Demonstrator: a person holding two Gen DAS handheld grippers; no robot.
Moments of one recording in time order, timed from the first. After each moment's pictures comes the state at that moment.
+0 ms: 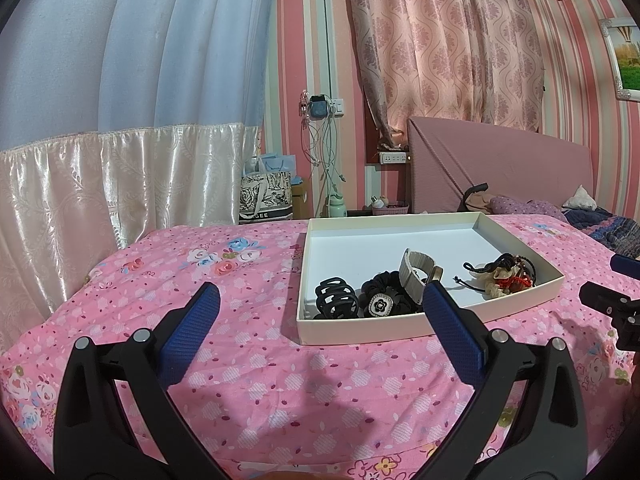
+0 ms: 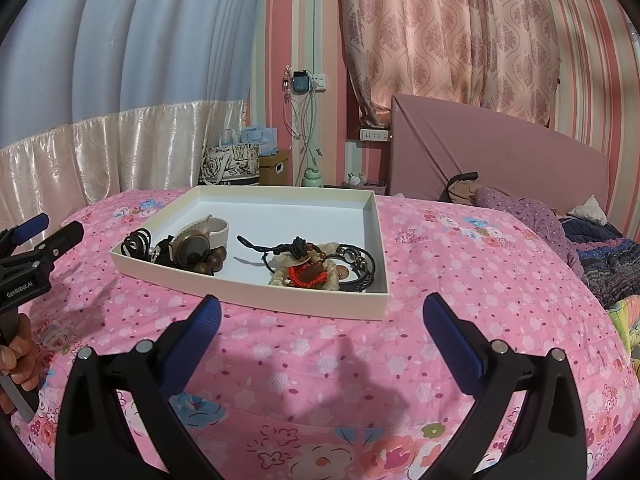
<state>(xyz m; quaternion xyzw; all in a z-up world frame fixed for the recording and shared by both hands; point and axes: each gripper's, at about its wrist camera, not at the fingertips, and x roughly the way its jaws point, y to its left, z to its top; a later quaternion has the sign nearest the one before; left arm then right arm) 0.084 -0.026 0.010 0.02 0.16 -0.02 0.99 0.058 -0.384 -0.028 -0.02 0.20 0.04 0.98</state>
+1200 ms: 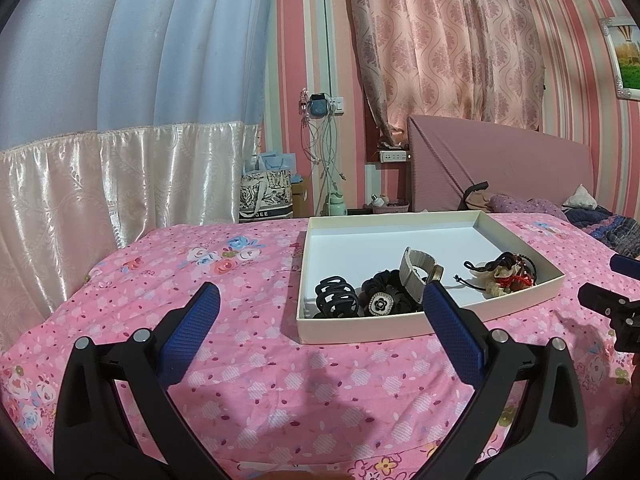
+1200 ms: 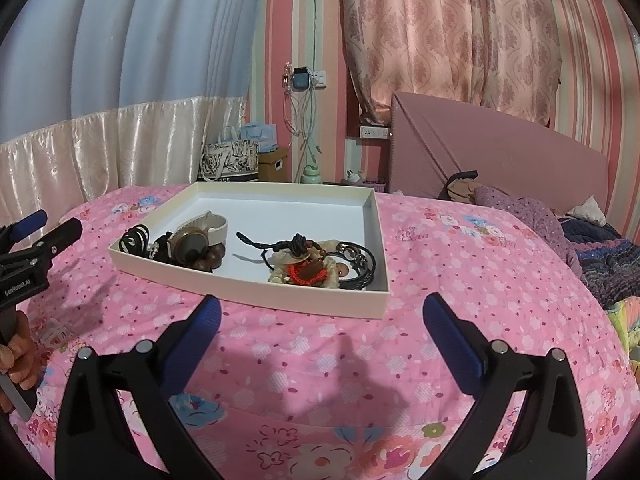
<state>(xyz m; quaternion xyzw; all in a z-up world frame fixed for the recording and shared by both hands) 0.085 -0.026 0.011 0.03 0.16 -0.02 0.99 0.058 -0.380 -0.033 -0.02 0.21 0.03 0.98</state>
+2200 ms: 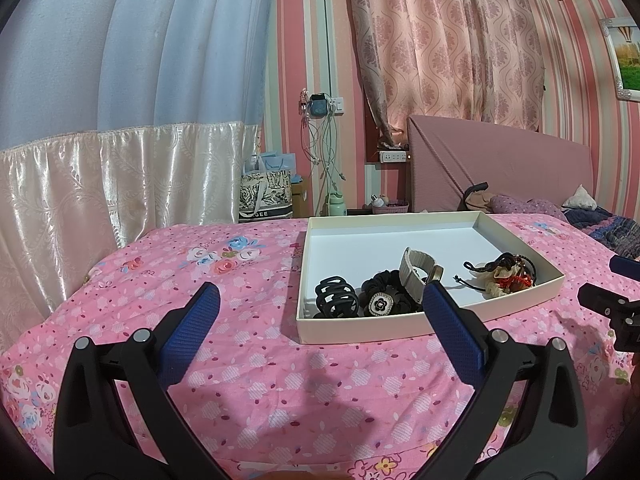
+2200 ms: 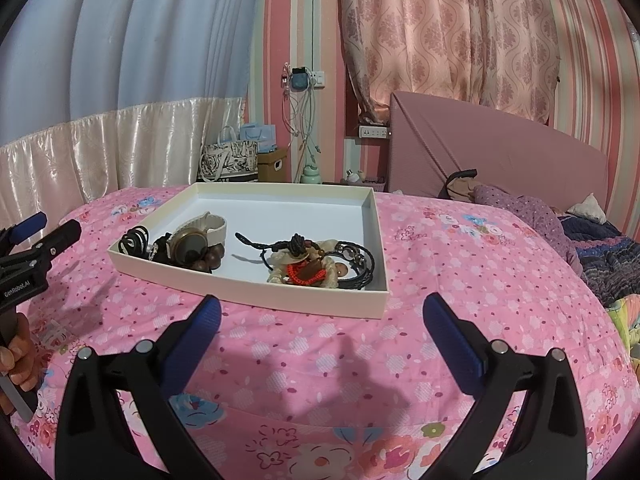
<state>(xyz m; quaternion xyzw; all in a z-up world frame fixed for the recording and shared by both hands) 0.085 -0.027 0.010 0.03 0.16 -0.02 0.99 0.059 -0.381 -0.032 -0.02 0.21 0.03 0.98</state>
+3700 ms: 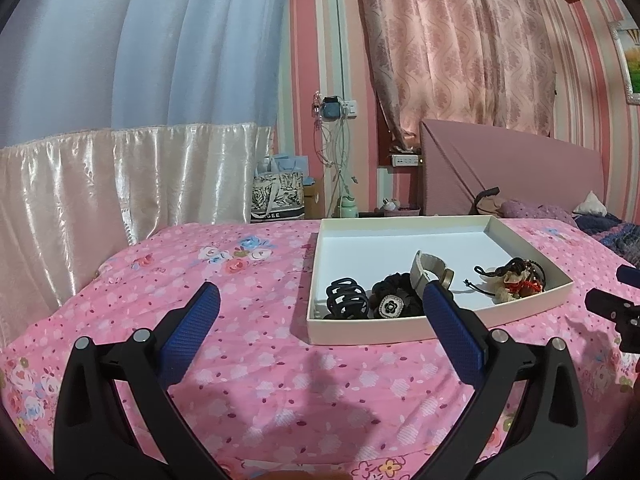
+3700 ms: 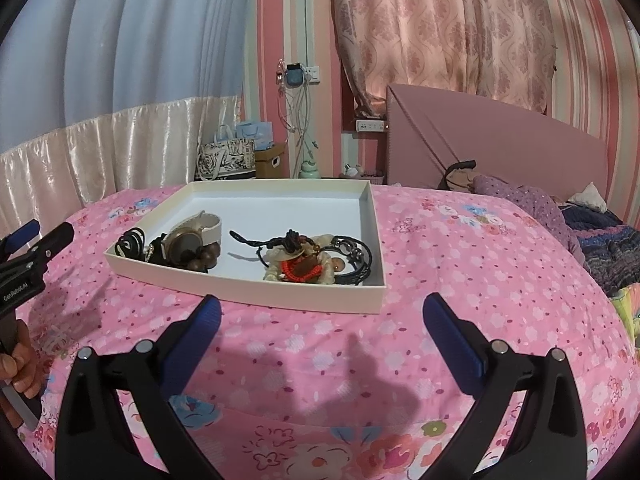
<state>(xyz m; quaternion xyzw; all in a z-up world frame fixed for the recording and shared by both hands) 0.083 -0.026 0.008 0.02 0.15 0.01 0.99 0.064 -0.386 -0.035 0.00 0.22 0.03 0.98</state>
